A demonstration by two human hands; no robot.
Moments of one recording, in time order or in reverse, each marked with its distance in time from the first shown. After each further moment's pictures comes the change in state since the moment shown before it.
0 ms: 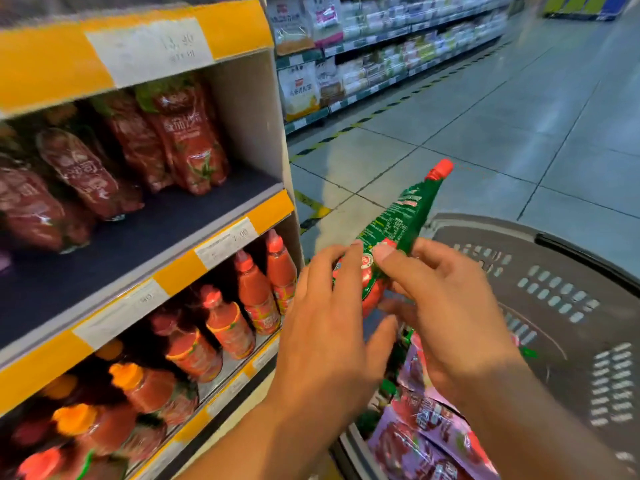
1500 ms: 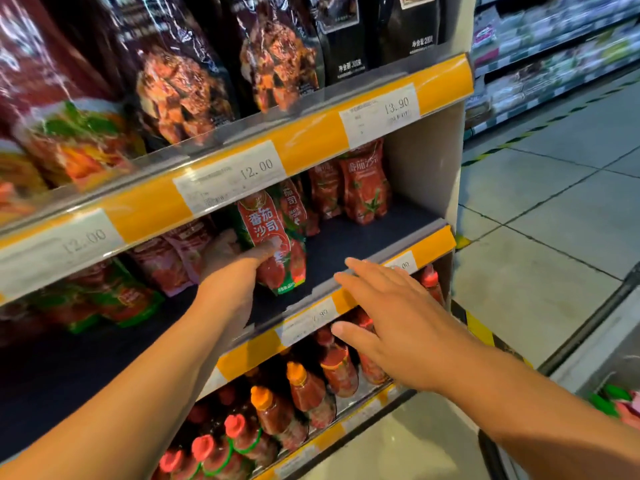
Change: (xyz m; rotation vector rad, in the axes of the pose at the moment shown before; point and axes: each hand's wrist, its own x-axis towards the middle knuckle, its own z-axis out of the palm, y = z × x) left_hand 0.028 -0.171 -0.216 -0.645 0.758 -0.649; right_hand 0.044 0.048 0.162 -1.268 -0.791 -0.602
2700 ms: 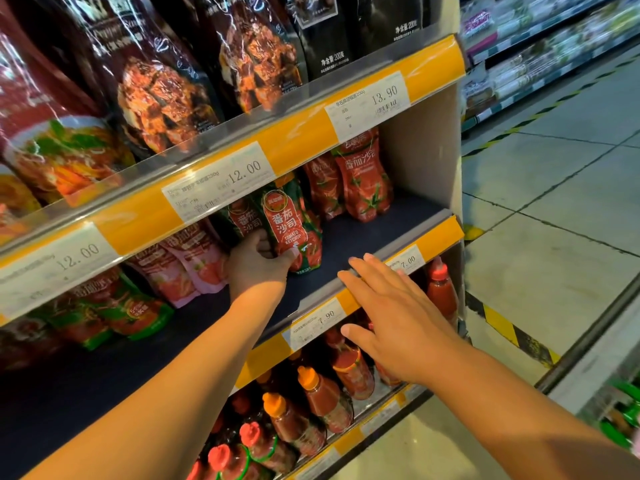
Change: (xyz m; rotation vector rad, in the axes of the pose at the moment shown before) left_hand 0.041 -0.044 0.006 0.716 0.032 0.275; right_hand 0.021 0.019 0.049 0.025 0.108 0.000
